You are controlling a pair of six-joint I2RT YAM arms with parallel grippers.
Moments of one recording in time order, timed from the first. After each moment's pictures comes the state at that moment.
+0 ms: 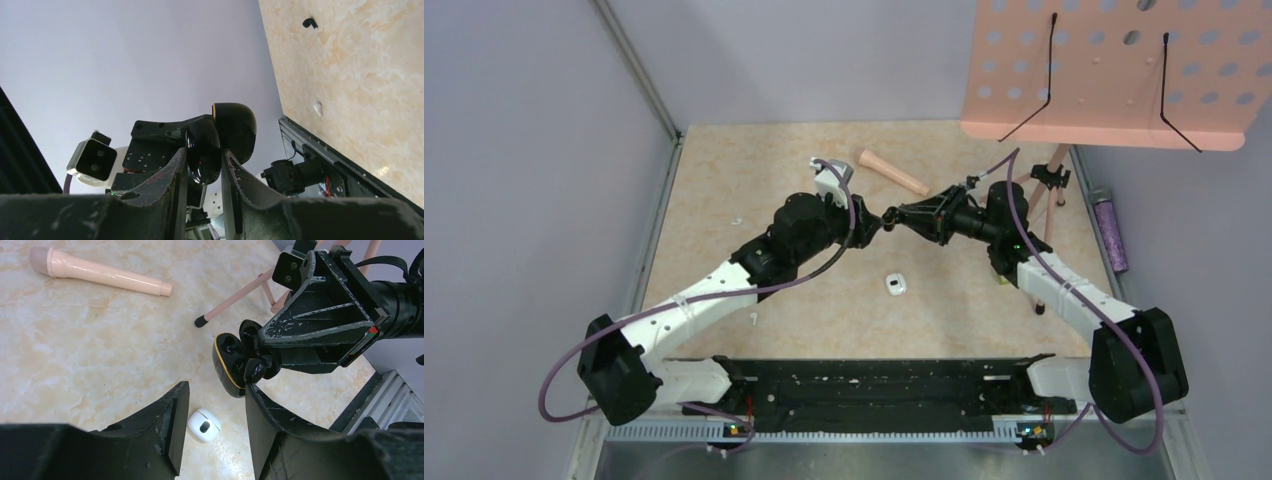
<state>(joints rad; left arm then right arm) -0.78 1.22 0.96 0.03 -0.03 -0.39 0.34 1.25 0.73 0.30 -0.68 1.62</state>
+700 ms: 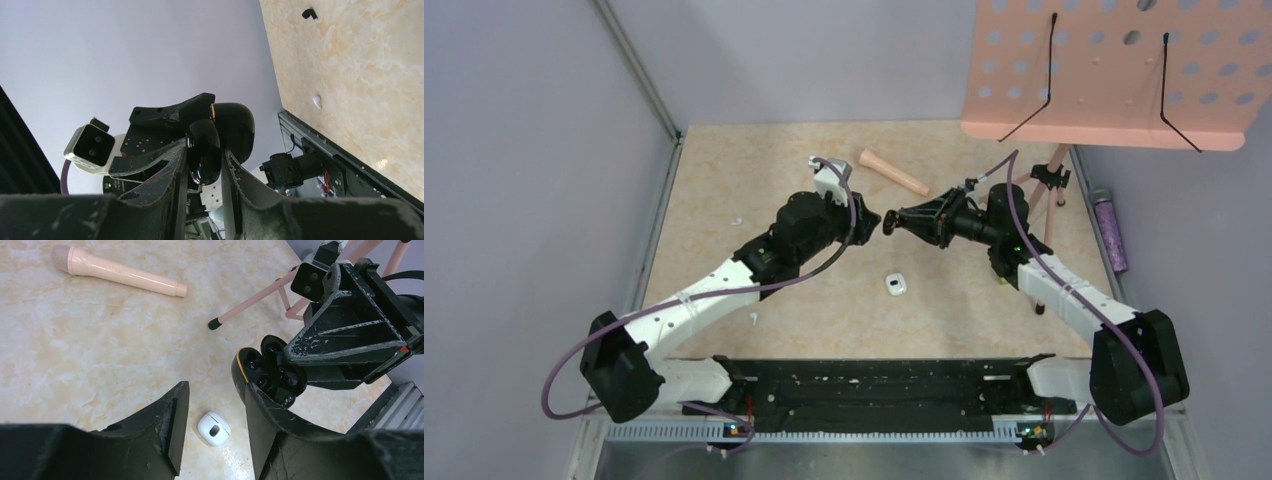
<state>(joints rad) -0.78 1.24 0.97 0.03 -0.08 -0.39 0.34 1.24 0.71 0.30 -0.70 1.62</state>
